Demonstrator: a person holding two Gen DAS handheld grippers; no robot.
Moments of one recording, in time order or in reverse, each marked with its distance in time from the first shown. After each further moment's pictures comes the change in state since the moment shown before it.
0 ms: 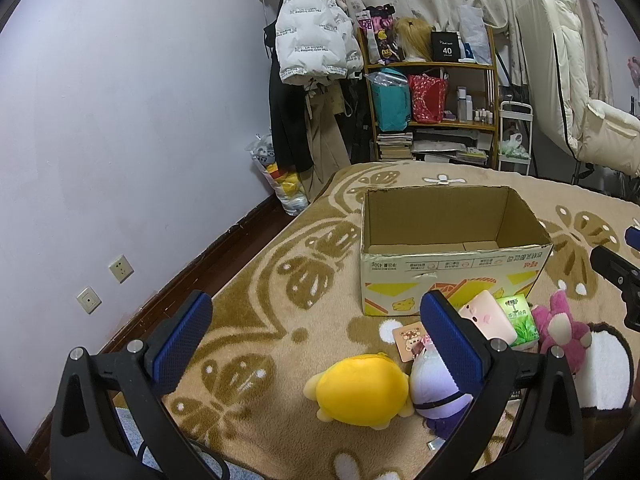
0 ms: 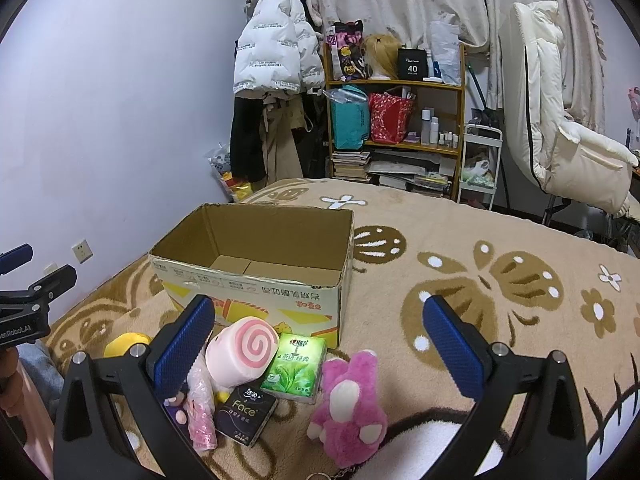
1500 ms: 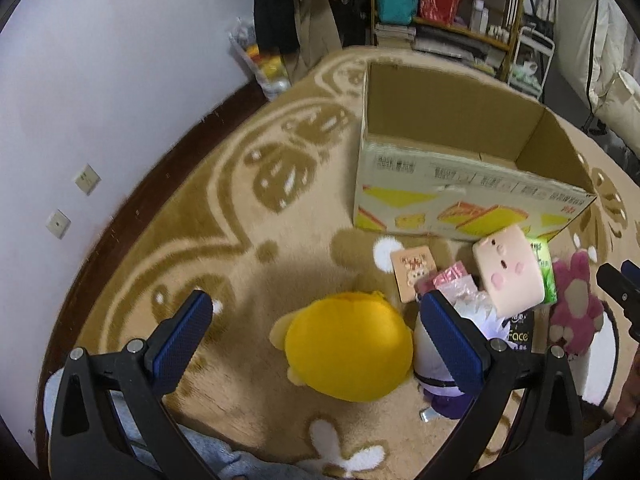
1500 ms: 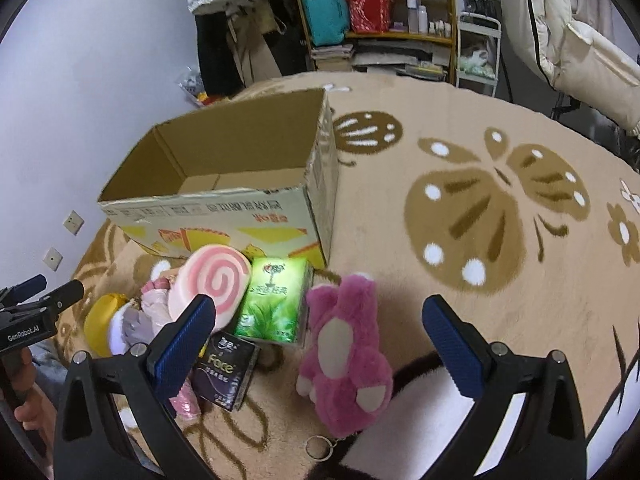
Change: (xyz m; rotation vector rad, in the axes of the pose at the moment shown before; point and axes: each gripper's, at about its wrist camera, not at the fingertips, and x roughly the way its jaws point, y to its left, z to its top) left arm 0.096 -0.002 -0.014 -0.052 0.479 -0.082; right arm 0.071 -0.027 -0.020 0.139 0.387 0.009
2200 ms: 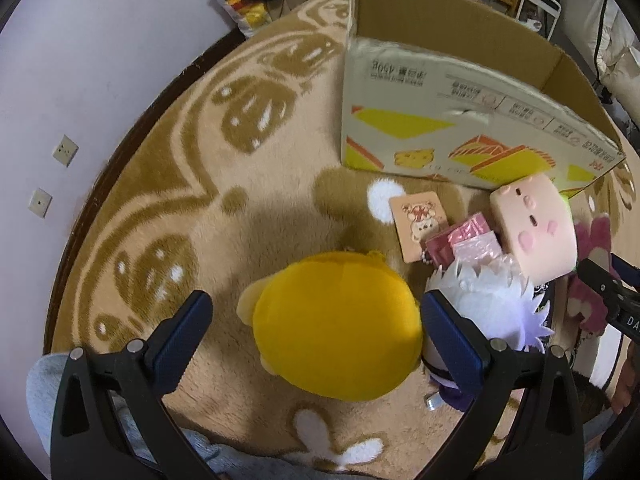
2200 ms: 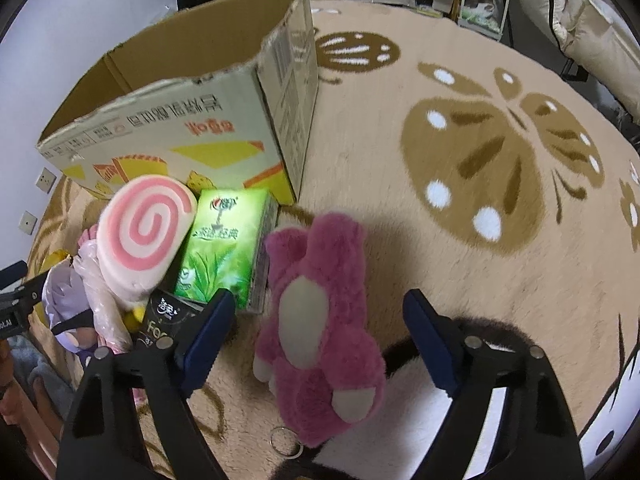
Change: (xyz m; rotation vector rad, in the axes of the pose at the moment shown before) left arm 0.049 -0.008 -0.006 0.026 0.187 -0.025; right arm 0.060 -0.009 -0.011 -0.021 0.240 -0.067
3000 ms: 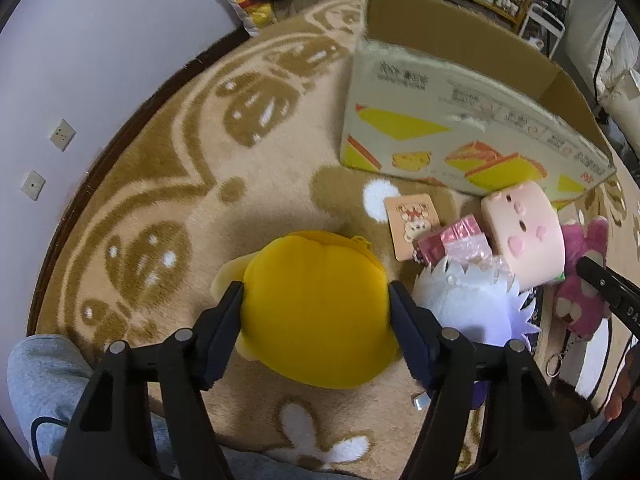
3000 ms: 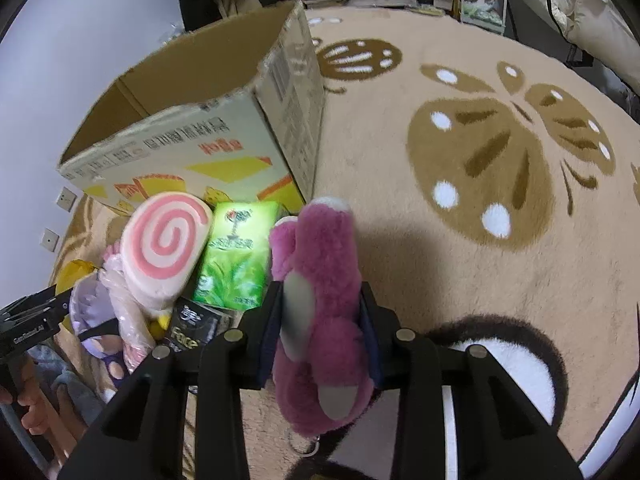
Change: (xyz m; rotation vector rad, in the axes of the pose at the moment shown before) left arm -0.005 0.007 -0.009 -0.060 -0.045 -0.038; right arm -0.005 -0.008 -0.002 0.047 -0.035 0.093
